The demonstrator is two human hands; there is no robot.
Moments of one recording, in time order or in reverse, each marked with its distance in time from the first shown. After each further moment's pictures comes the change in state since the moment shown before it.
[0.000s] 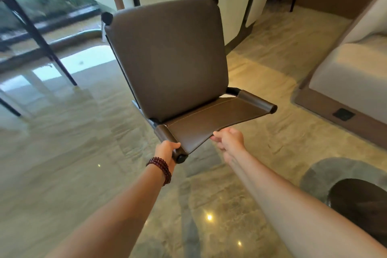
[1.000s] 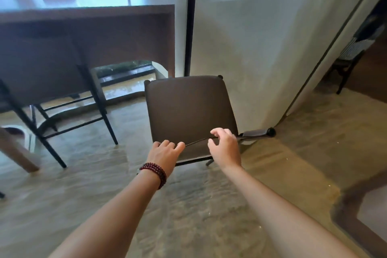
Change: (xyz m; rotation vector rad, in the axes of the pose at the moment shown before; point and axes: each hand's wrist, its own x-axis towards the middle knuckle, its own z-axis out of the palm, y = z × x) left_hand 0.002 0.448 0.092 1.938 0.404 1.025; right_hand 0.077 -0.386 0.274 -0.908 -0.128 -0.942
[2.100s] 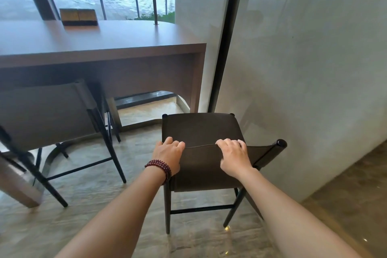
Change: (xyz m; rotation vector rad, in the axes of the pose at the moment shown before) left_hand 0.290 -0.170 -0.044 -0.047 0.001 -0.185; right_hand 0.335 -0.062 0.099 -0.518 -0.348 -0.392
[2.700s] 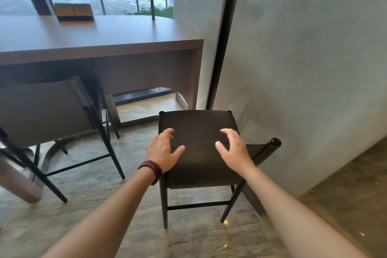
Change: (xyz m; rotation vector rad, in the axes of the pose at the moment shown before) left_hand 0.004 0.006 -0.002 -0.562 0.100 -0.261; right_hand -0.006 0.020 -0.020 0.612 0.129 0.094
